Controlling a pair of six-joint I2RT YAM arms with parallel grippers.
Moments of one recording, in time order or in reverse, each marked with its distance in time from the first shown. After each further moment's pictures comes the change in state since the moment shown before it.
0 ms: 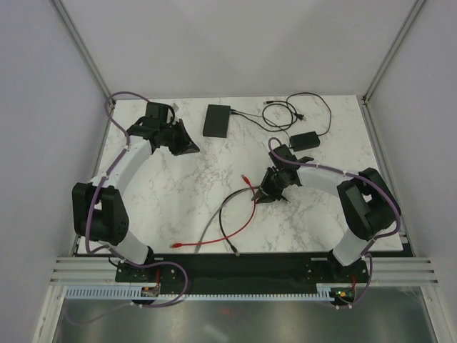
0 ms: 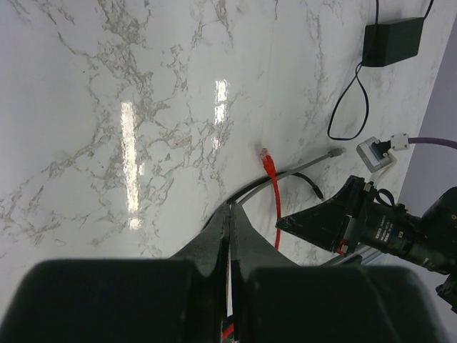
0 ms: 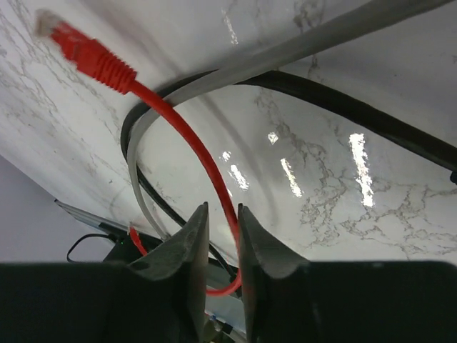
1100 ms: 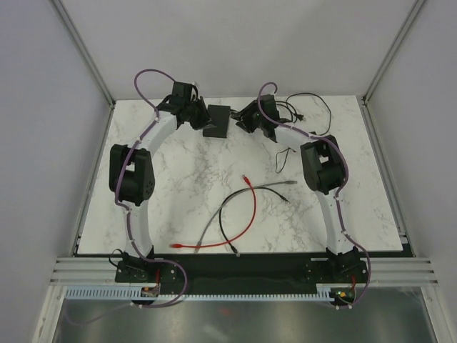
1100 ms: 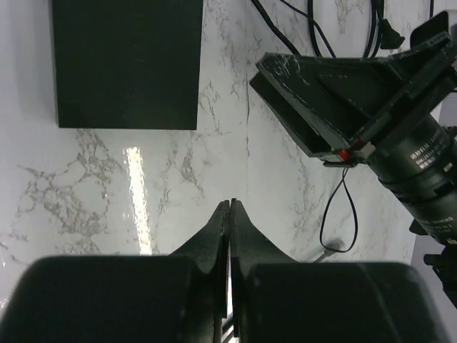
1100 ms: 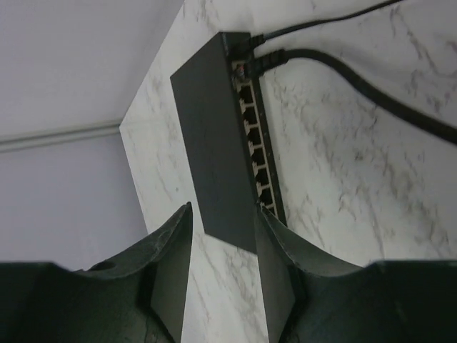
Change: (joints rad) left arm -0.070 0.478 0.460 0.119 -0.063 -0.010; right arm -0.109 0.663 0.866 0.466 0.187 0.117
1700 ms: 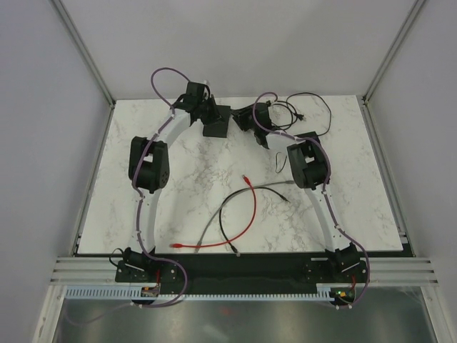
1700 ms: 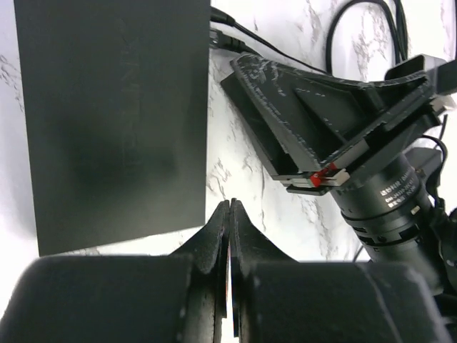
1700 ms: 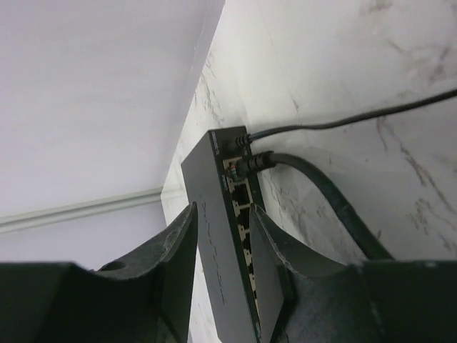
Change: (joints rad) left arm -0.033 0.294 0.267 0.070 -0.037 0.024; right arm 0.005 0.284 0.171 0.282 0.167 0.203
